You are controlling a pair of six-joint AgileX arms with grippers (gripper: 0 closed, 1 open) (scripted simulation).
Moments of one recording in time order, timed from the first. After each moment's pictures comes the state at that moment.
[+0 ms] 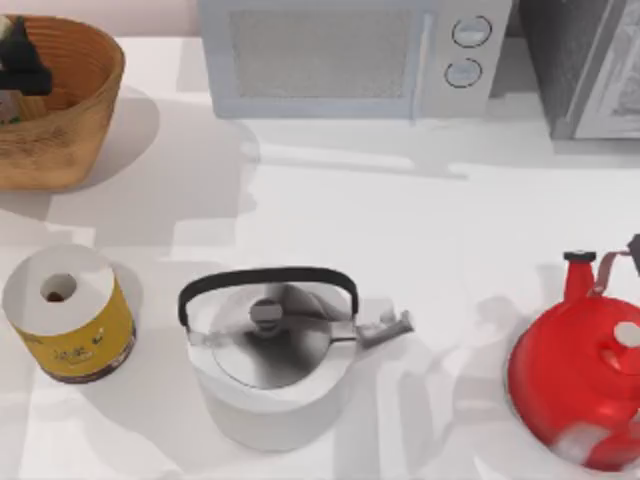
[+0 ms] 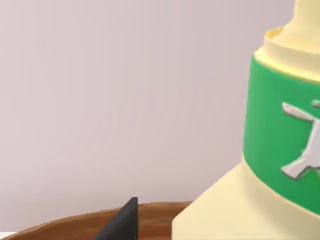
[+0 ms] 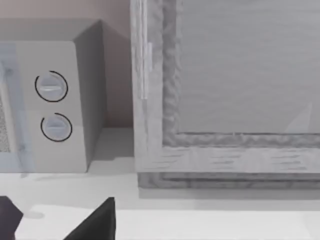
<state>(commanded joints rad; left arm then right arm) 0.13 2.10 0.95 1.14 0.17 0.01 0.00 0.00 0.00 0.00 0.00 0.00</state>
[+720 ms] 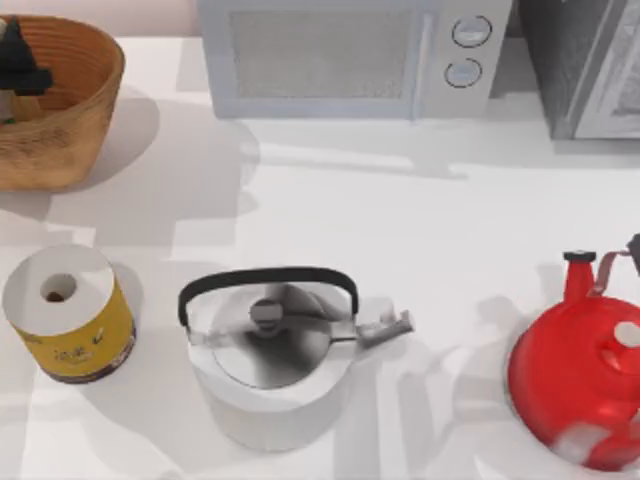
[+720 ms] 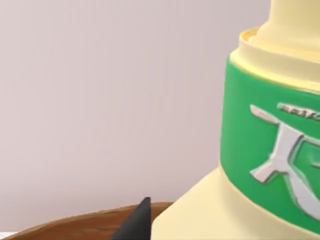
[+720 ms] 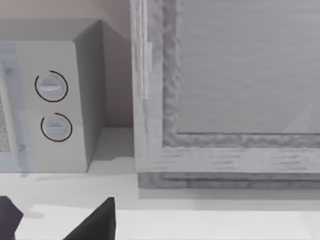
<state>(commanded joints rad) 0.13 2.10 0.95 1.14 0.17 0.01 0.00 0.00 0.00 0.00 0.00 0.00</state>
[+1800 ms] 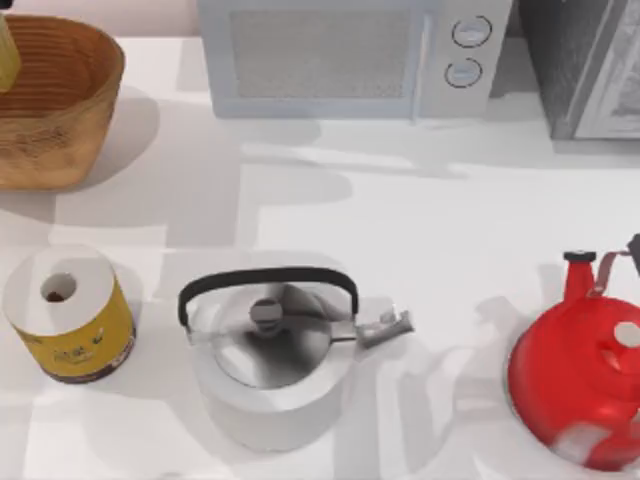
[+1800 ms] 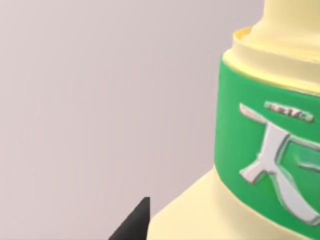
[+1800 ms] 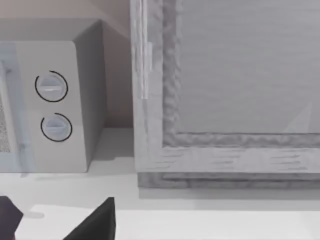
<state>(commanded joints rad) 0.14 1.87 1.11 0.78 0.17 0.02 0.00 0.00 0.00 0.00 0.00 0.00</state>
